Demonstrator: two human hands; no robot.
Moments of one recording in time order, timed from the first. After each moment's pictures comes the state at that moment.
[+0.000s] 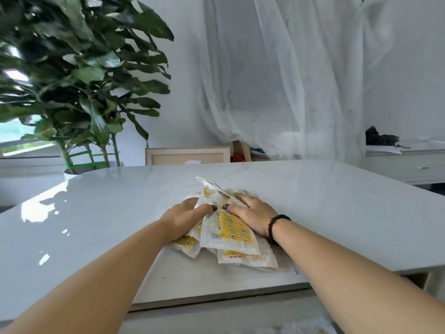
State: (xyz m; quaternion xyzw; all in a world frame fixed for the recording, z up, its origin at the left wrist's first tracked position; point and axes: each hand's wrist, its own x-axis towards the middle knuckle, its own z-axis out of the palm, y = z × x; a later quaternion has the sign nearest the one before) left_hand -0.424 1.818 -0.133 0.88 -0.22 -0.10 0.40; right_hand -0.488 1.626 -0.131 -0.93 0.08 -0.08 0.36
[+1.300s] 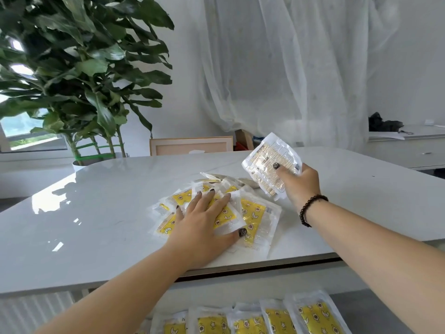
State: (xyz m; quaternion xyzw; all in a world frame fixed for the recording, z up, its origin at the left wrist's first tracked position) left_hand -0.525 1.824 -0.143 0.93 -0.30 0.09 0.17; right_hand -0.538 1.602 -0.106 -0.68 0.16 -0.38 0.60
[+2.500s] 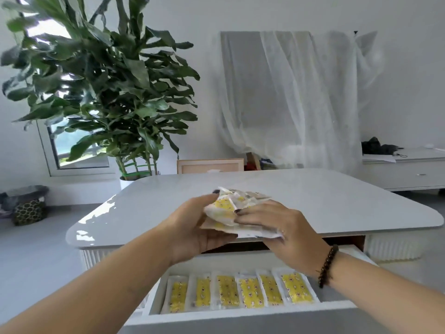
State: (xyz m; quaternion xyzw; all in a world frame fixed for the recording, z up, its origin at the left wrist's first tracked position) left_hand -0.744 1.908 -0.006 0.59 -0.06 -0.28 0.75; right_hand -0.788 1.714 -0.048 -0.83 -0.32 -0.38 0.24
